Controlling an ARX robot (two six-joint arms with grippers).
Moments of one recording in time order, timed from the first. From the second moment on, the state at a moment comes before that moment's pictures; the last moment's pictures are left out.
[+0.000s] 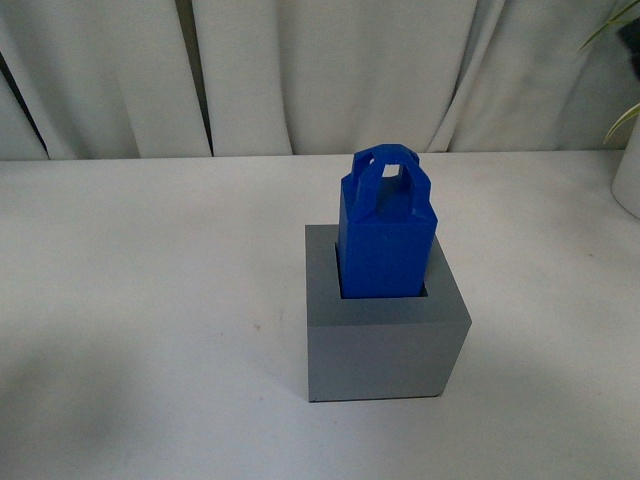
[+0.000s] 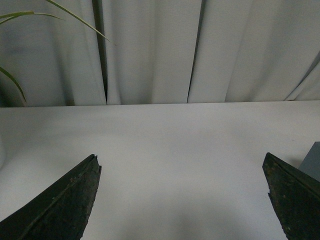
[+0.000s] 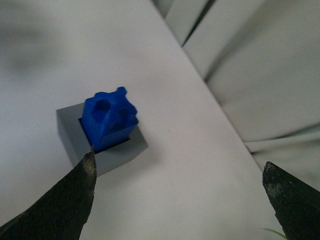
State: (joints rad) left arm 0.00 0.00 0.02 0.00 0.00 0.00; right arm 0.15 1.15 0.94 -0.38 -0.57 -0.88
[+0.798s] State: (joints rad) left arm 0.00 0.00 0.02 0.00 0.00 0.00; right arm 0.11 0.78 0.28 0.49 0.11 -0.03
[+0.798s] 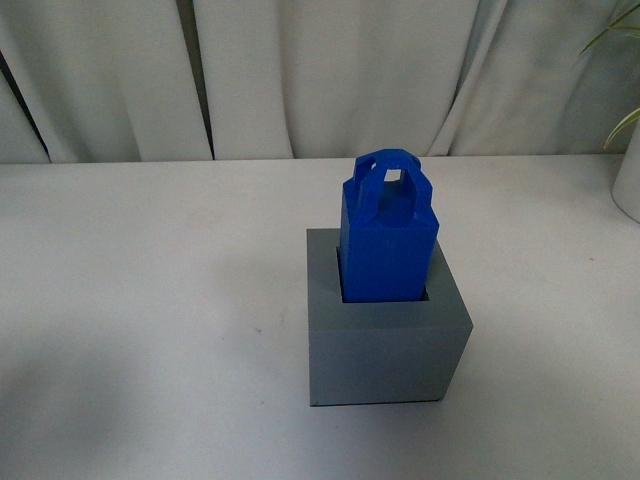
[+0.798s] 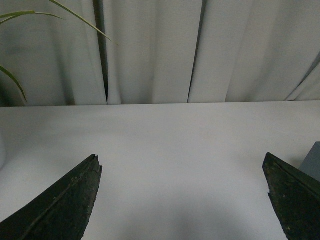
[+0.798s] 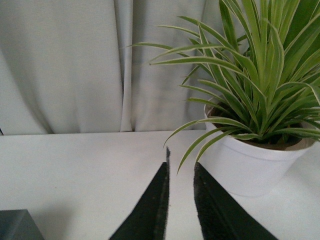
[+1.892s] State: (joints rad) left arm 0.00 0.00 0.02 0.00 0.00 0.00; right arm 0.00 0.24 0.00 0.24 0.00 -0.01
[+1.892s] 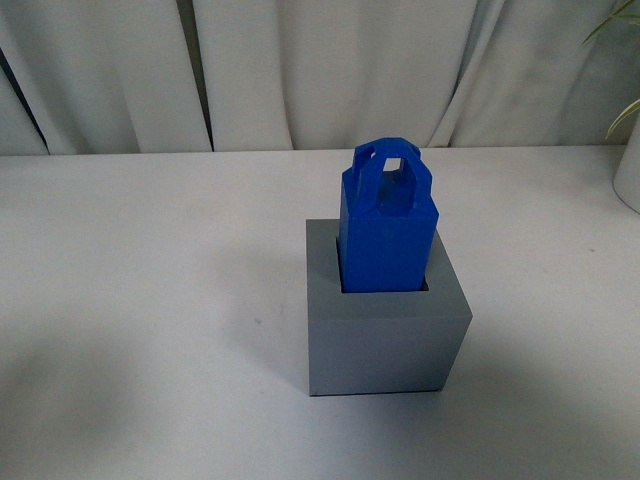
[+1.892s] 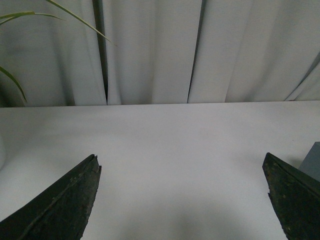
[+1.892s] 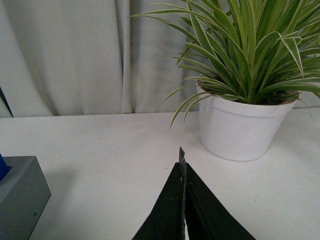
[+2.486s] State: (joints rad) left arm 0.00 0.00 0.02 0.00 0.00 0.00; right arm 0.00 0.00 0.01 0.00 0.00 -0.01
